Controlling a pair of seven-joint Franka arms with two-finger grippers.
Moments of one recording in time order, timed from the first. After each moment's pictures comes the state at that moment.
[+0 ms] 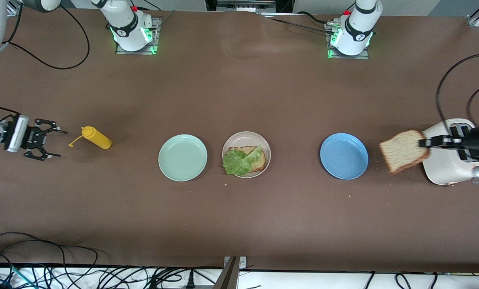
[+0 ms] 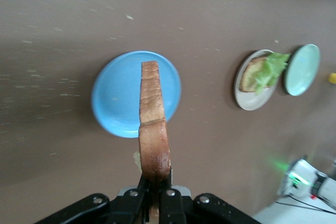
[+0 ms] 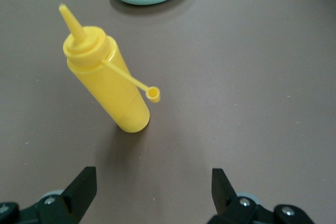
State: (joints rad) left arm 0.09 0.58 0.20 -1.22 -0.60 1.33 0.29; right arm -0.04 0.67 -0.57 -1.62 0.86 1.67 -2.26
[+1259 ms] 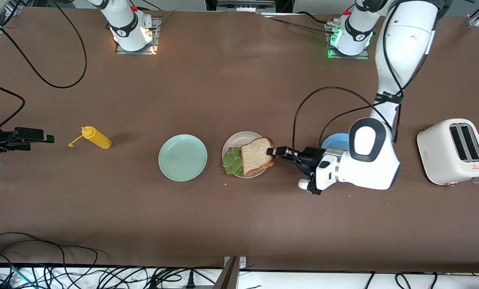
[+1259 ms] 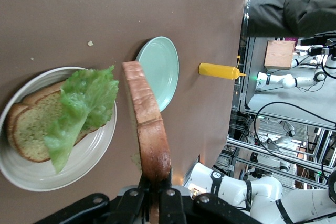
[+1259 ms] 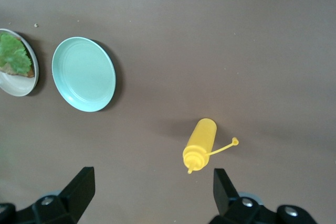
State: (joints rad) left arm -0.26 0.78 -0.03 -1.27 -1.09 1.74 0.28; right arm 0.22 0.60 -0.58 -1.06 0.51 1.32 -0.39
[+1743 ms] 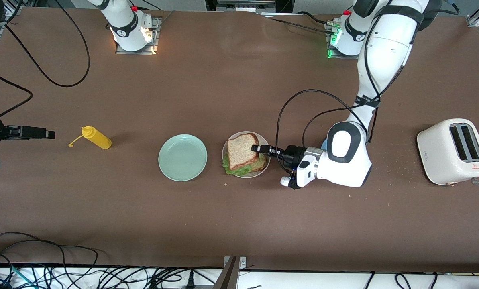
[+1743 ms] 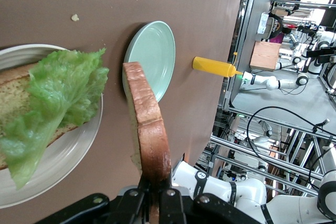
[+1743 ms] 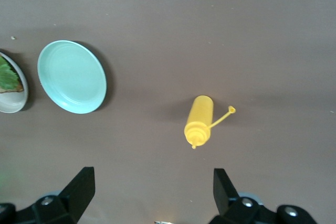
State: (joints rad) left arm -0.31 0.84 -0.03 -1.29 -1.19 1.76 0.28; right arm 0.23 0.57 -0.57 -1.06 0.42 1.27 -0.22
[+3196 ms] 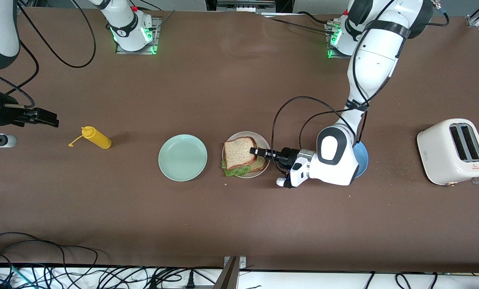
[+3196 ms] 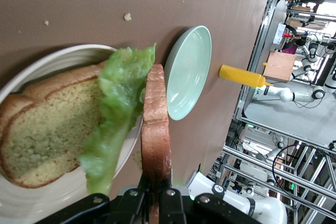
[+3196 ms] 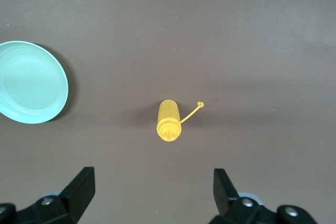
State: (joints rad) left arm -0.33 0.91 -0.03 -1.33 -1.20 1.86 0.31; right arm 0.09 0.23 -0.13 -1.45 -0.02 1.57 -0.04
